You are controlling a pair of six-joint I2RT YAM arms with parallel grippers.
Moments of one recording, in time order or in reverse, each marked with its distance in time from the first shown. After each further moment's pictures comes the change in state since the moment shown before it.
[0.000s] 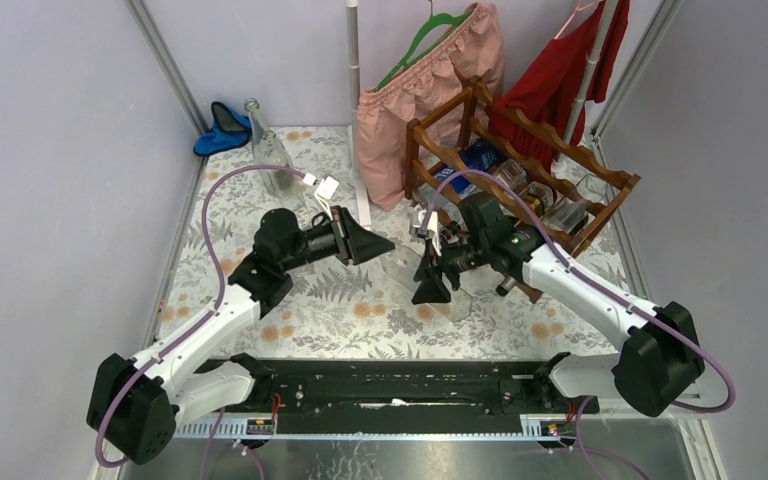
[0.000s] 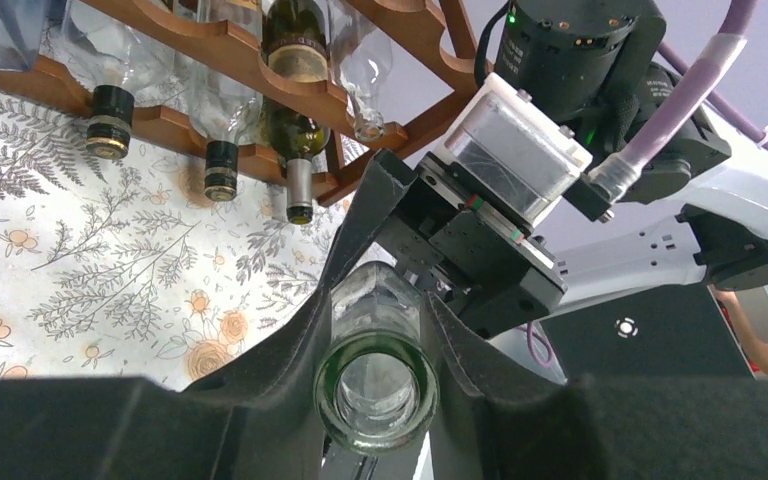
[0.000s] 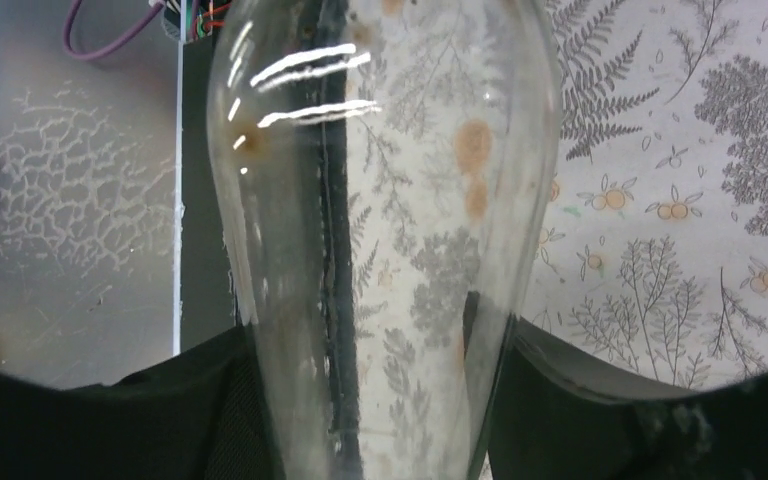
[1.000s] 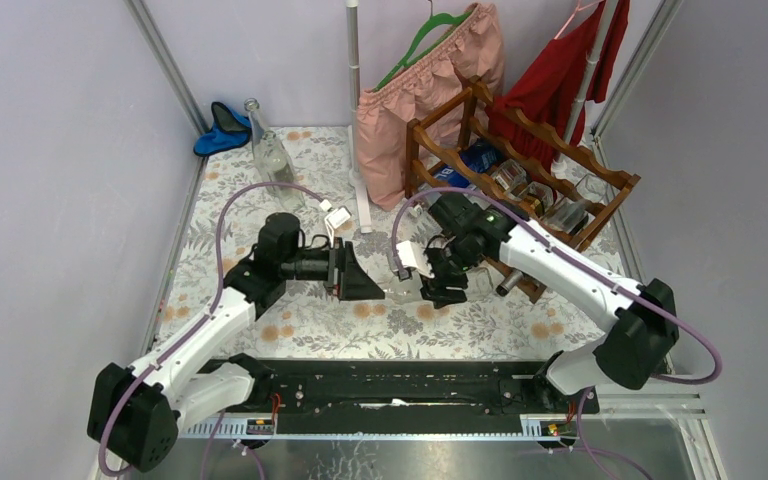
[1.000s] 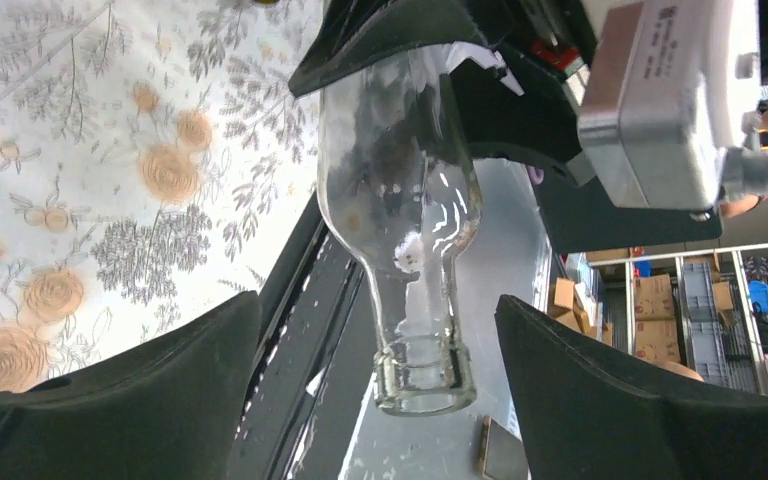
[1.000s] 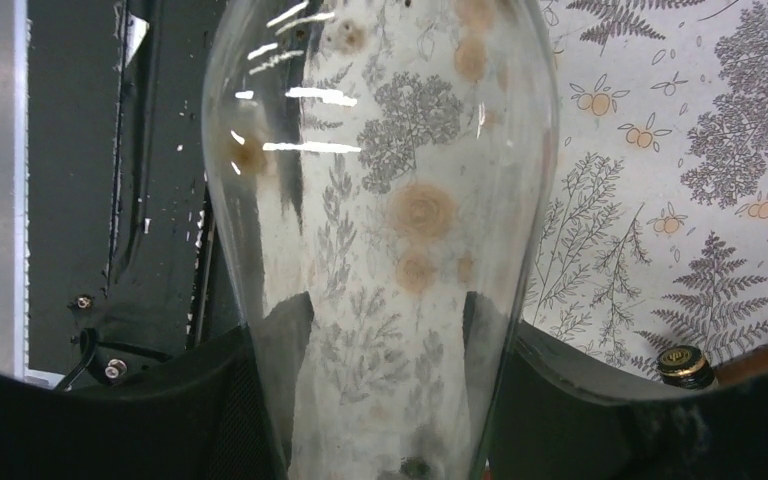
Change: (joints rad) left arm 0.074 -0.043 -0.050 -0.311 0.364 0.159; right arm 0.123 0.144 0.316 -0.594 0.328 -0.631
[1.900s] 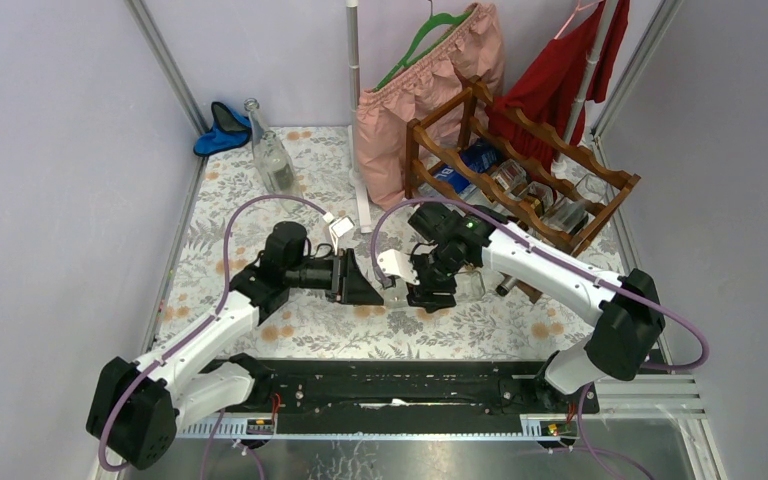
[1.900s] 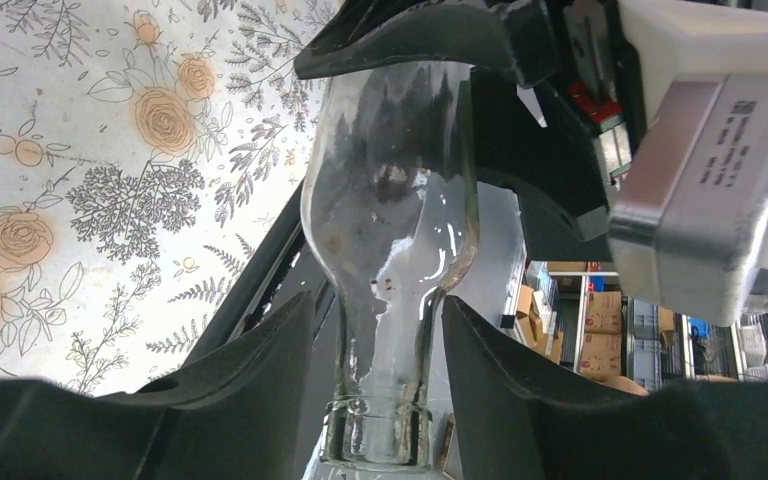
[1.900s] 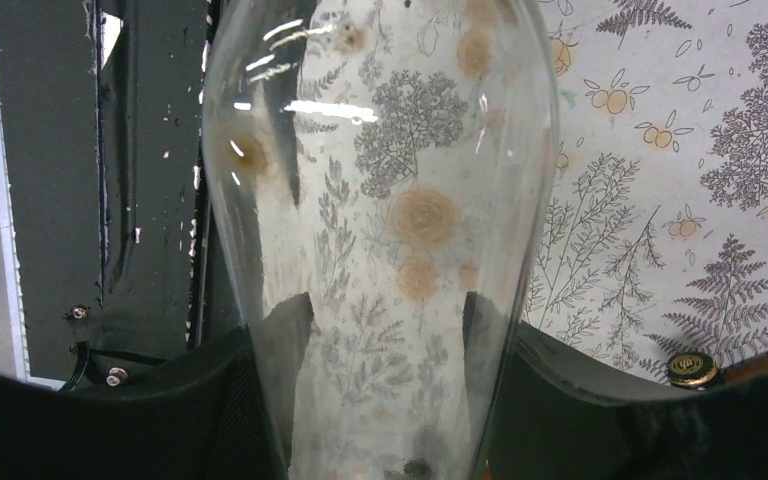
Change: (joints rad) left arm -0.042 0.019 -0.047 -0.060 -0.059 -0.053; right arm 0.095 0.079 0.023 0.031 0.121 0.089
